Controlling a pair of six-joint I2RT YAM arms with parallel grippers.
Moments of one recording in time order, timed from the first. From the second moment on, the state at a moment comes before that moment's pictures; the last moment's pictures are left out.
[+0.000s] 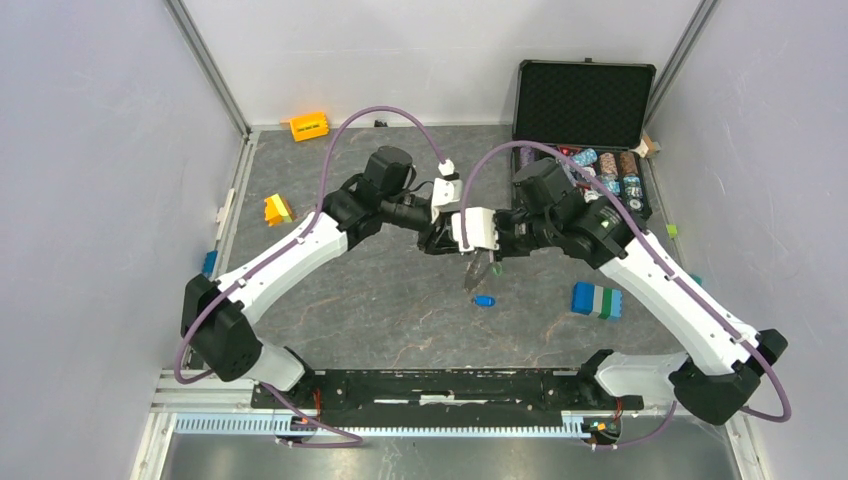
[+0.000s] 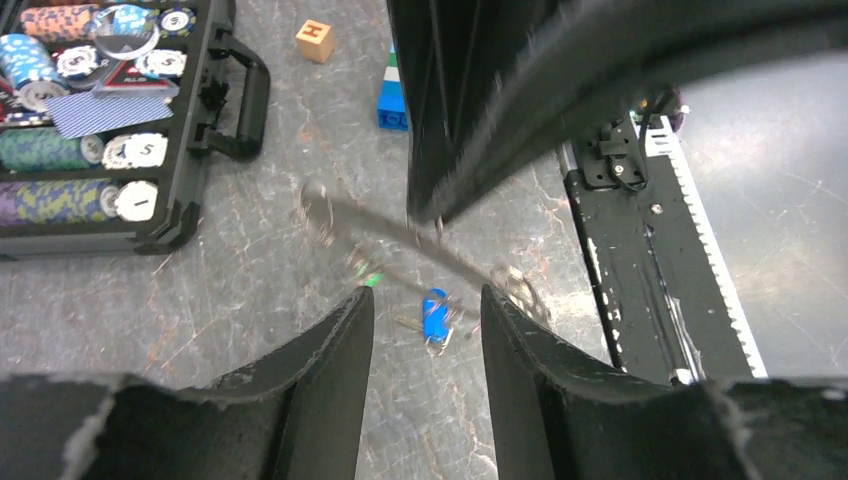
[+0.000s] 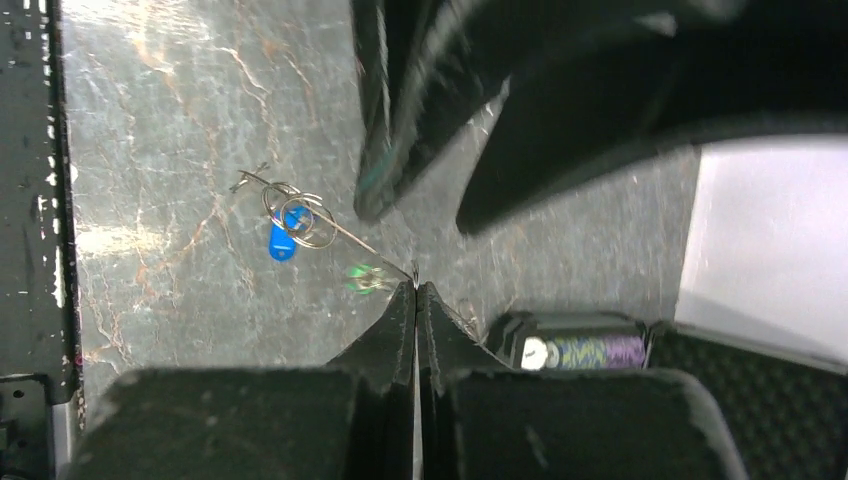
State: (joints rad) left arm -0.69 1.47 1.30 -0.37 0.93 0.46; right arm 0.72 1.24 1.46 -1.03 -0.29 -0.93
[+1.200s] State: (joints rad) left arm -0.73 1.43 1.26 -0.34 0.83 0.46; right arm 0.75 1.24 1.38 -0.94 -0.35 -0.89
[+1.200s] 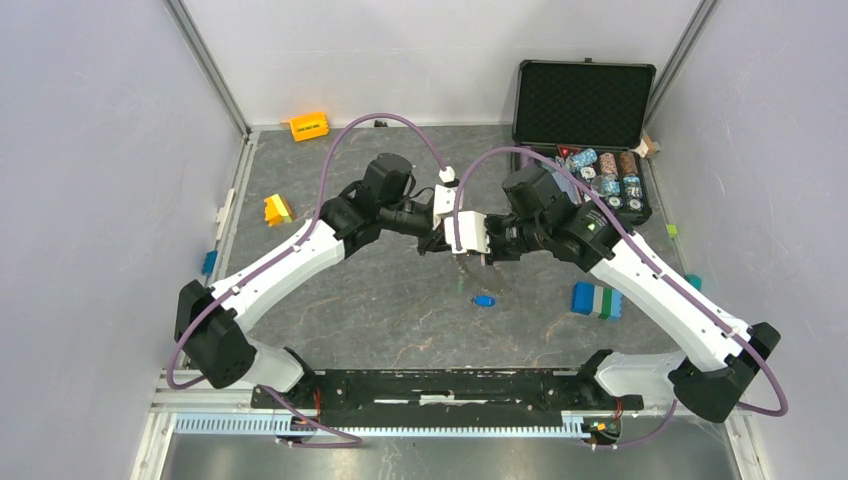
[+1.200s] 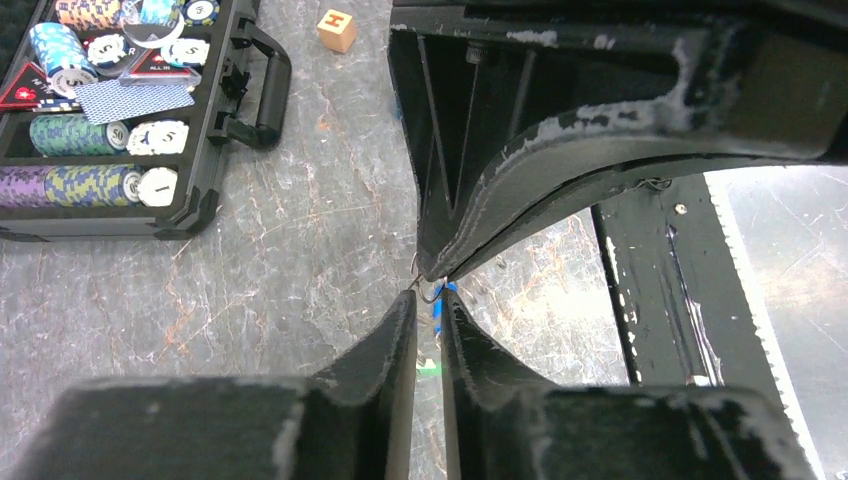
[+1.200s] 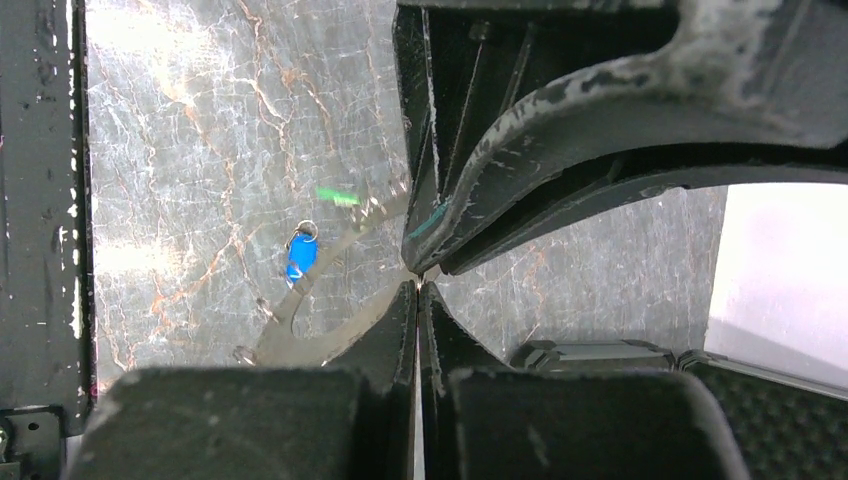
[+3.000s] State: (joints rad) left arm -0.74 1.40 1.22 -0.45 0.84 0.62; right arm 0.68 1.21 1.30 -0.78 -0.50 -0.78
